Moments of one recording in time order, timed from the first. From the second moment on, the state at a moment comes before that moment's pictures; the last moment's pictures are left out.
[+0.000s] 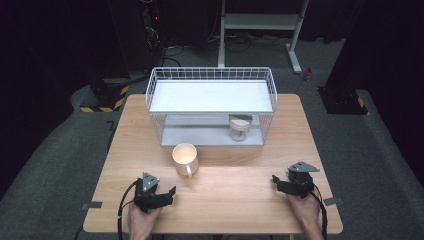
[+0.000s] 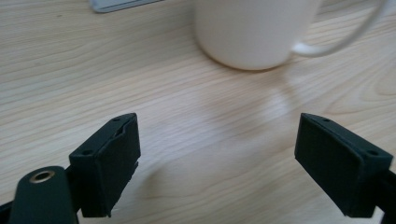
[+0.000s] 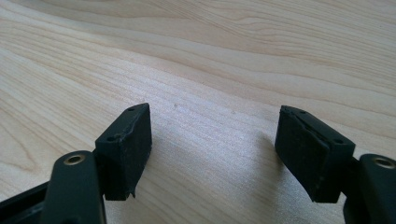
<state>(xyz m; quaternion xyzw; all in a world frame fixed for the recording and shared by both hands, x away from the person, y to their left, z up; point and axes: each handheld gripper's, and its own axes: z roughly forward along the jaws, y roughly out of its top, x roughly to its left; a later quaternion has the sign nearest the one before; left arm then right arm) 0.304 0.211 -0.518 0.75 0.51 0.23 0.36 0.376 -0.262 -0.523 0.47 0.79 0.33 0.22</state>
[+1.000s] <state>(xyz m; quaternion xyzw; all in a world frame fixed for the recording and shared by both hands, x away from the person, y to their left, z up) 0.324 0.149 -0.491 0.75 0.50 0.26 0.35 0.376 -0.262 -0.523 0.46 0.79 0.33 0.22</state>
